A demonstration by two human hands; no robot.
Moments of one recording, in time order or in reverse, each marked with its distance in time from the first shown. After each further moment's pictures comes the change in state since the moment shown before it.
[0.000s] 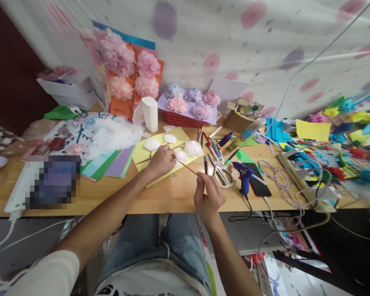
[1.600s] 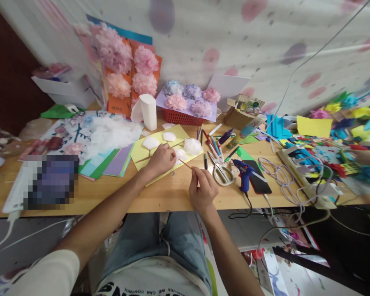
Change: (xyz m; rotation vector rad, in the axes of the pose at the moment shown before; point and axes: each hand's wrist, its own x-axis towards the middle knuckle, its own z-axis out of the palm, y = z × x) left_hand 0.001 -0.002 0.003 0.011 -0.011 0.046; right_hand -0.004 0.008 0.018 -0.017 -0.066 0.000
